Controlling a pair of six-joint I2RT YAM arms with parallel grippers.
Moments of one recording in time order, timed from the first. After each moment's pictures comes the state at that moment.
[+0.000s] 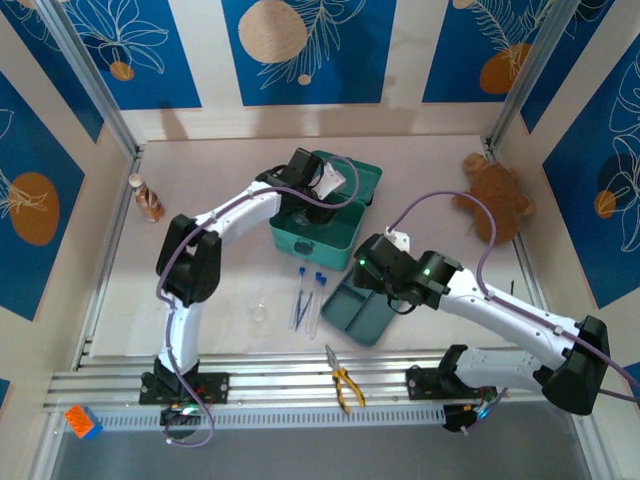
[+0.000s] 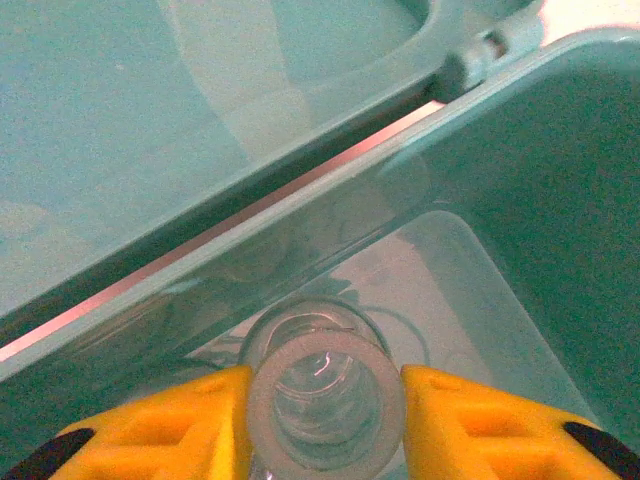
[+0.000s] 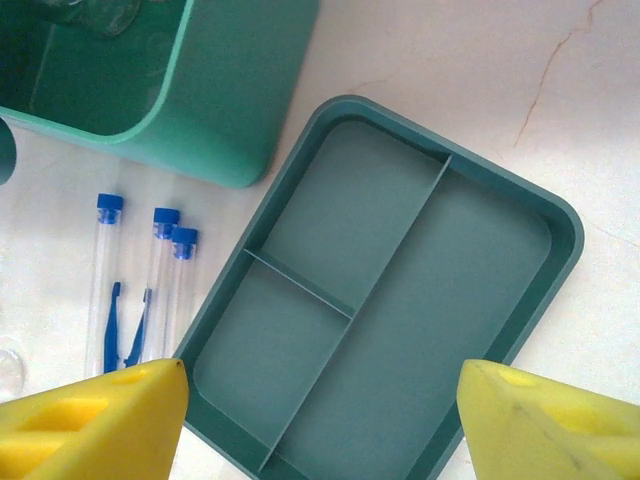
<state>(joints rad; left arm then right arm) -0.61 2.06 1.73 -0.60 0.19 0.26 0.91 1.11 0.97 -0.96 0.35 0.98</state>
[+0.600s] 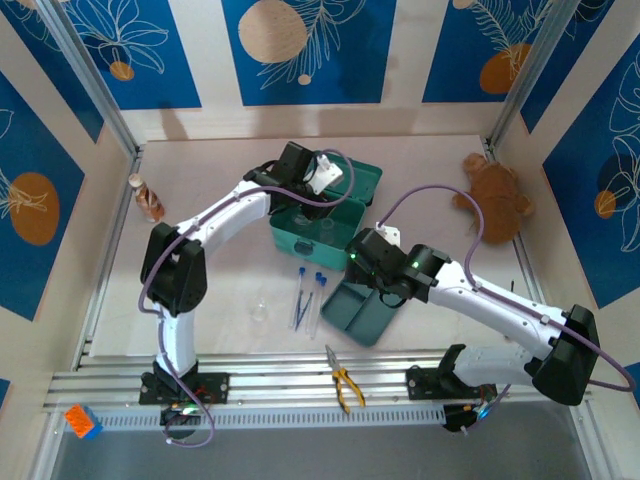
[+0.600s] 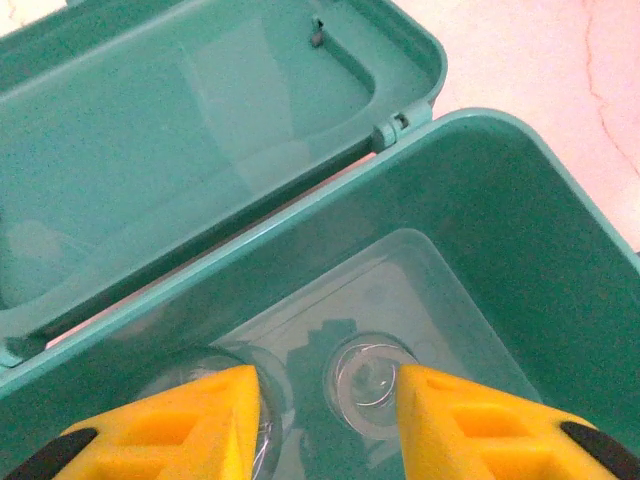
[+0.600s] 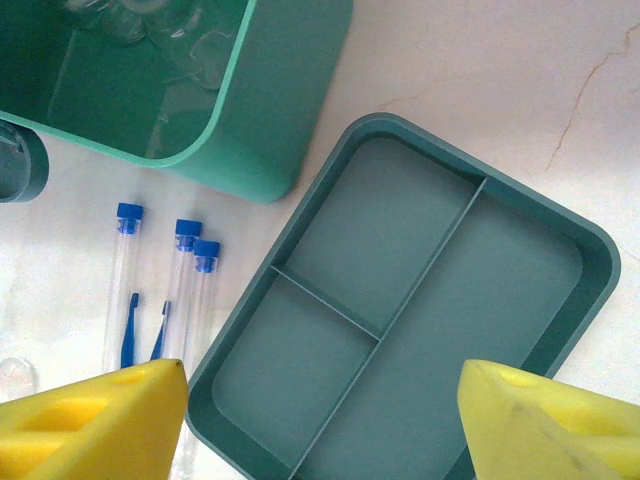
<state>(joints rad) -0.61 1.96 1.70 -0.61 0.21 0.27 0.91 1.19 1.01 -0.93 0.34 0.95</state>
